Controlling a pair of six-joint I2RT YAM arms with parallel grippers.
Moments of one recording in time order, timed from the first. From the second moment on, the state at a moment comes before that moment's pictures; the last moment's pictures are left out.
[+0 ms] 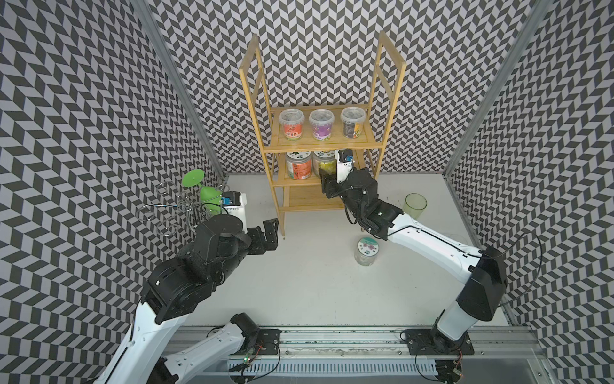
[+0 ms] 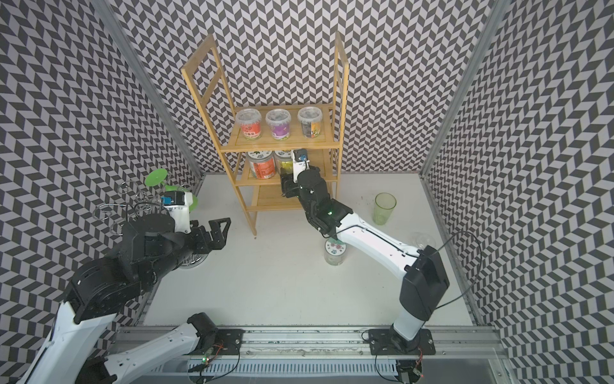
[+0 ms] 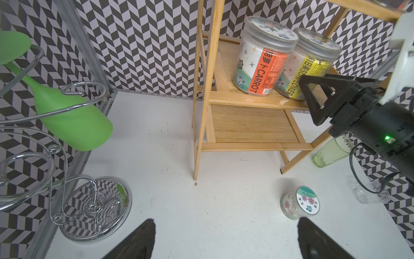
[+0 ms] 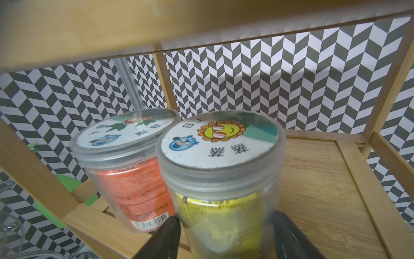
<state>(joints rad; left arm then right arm) -0.69 0.84 1.45 -1.13 -0.40 -0.48 0.79 1.68 1.51 0.08 0.38 0.15</state>
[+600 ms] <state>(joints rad) -0.69 0.84 1.44 -1.13 -0.40 -0.47 0.81 1.58 1.40 0.10 0.40 0.14</state>
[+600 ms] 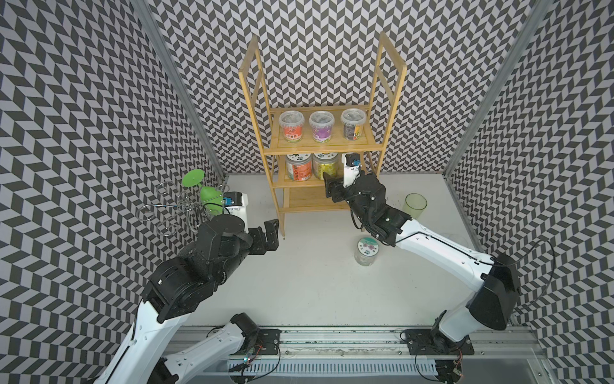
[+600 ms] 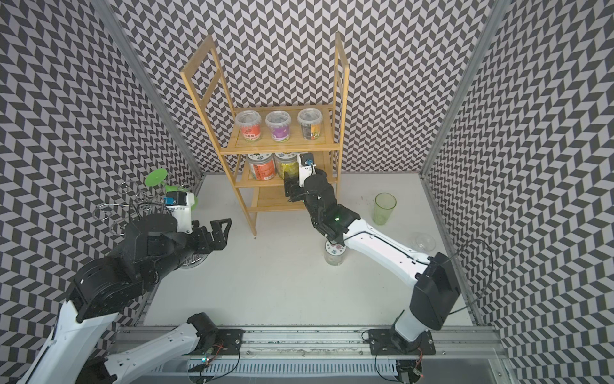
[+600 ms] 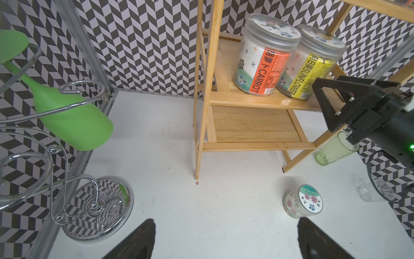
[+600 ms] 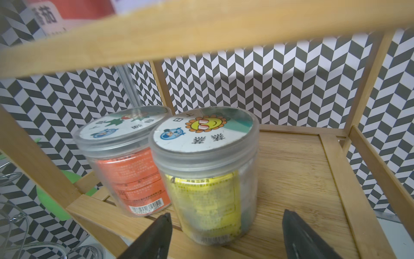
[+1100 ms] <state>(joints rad) -0.69 0.86 1.44 -1.13 -0.40 -0.46 0.82 1.38 1.30 0.07 0.44 0.11</state>
